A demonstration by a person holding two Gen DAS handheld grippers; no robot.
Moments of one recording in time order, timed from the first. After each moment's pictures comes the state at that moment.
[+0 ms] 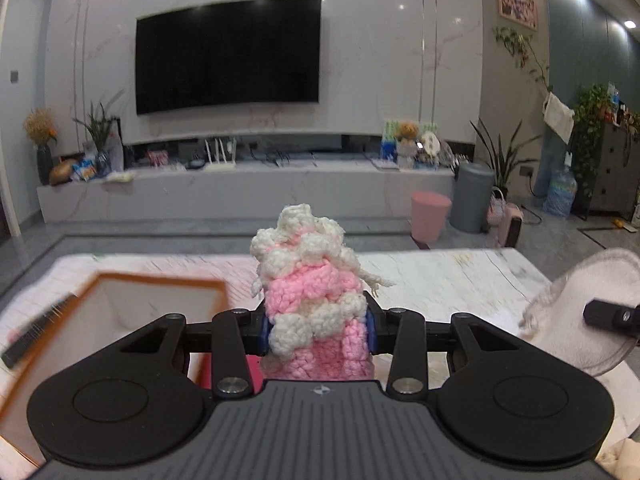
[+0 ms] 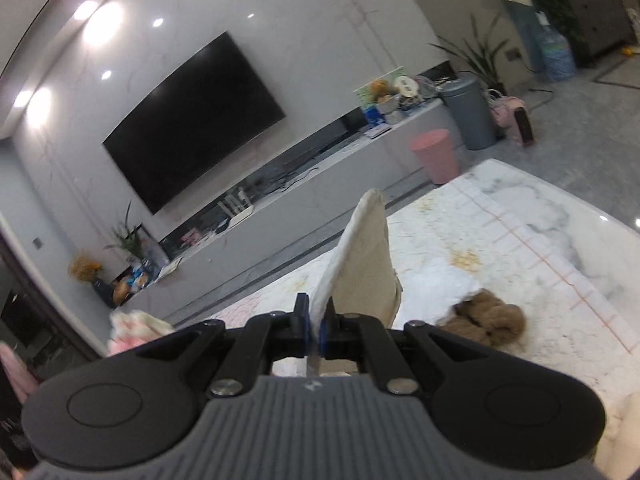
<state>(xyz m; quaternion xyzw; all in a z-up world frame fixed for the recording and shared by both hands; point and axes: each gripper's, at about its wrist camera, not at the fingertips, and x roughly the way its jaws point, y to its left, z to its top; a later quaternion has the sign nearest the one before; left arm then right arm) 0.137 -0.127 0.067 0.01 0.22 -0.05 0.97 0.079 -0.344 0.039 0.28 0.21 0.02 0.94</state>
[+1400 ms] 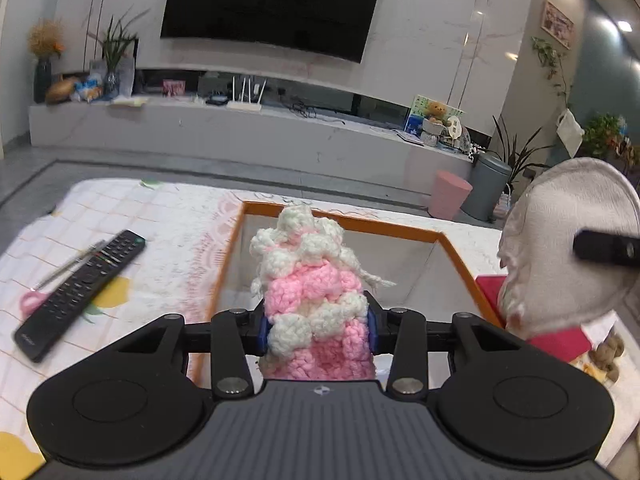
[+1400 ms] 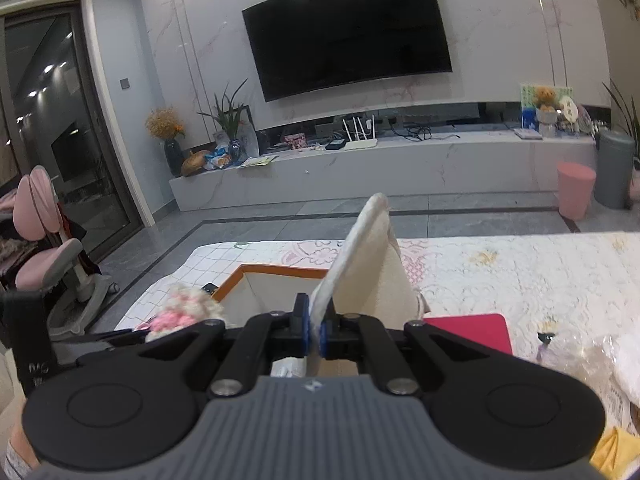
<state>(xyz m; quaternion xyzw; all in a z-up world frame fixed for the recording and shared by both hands) 0.199 0.125 -0.009 -0.09 0.30 -0.10 0.95 0.174 -0.060 0.052 0.07 0.25 0.18 0.95</state>
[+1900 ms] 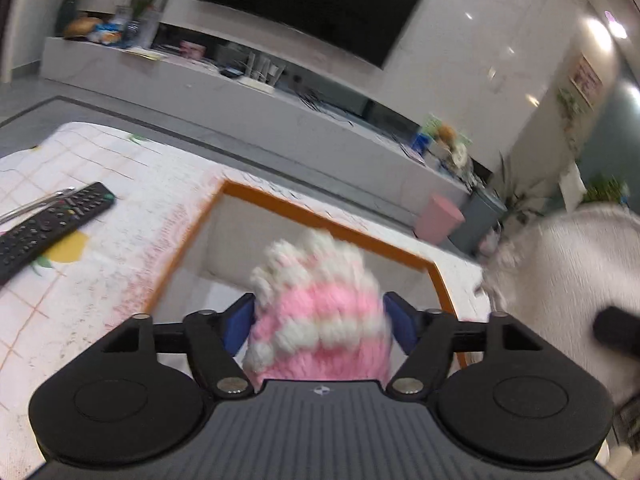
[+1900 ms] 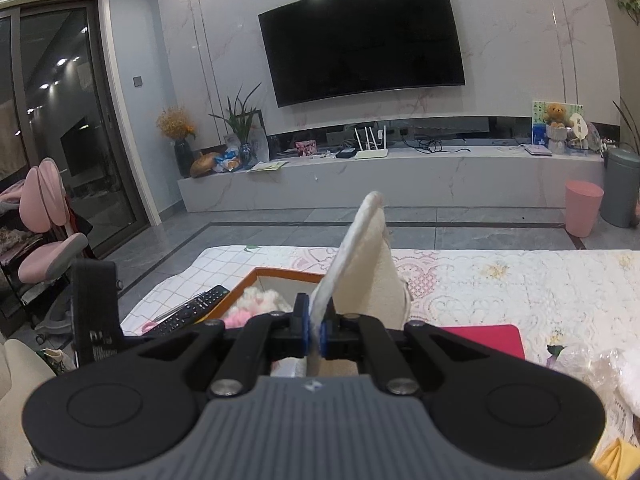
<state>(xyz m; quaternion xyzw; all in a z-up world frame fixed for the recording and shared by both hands) 0.216 0.125 -0.022 -0.20 0.31 -0.09 0.93 0.170 -0.053 0.050 0.06 0.24 0.19 0.95</state>
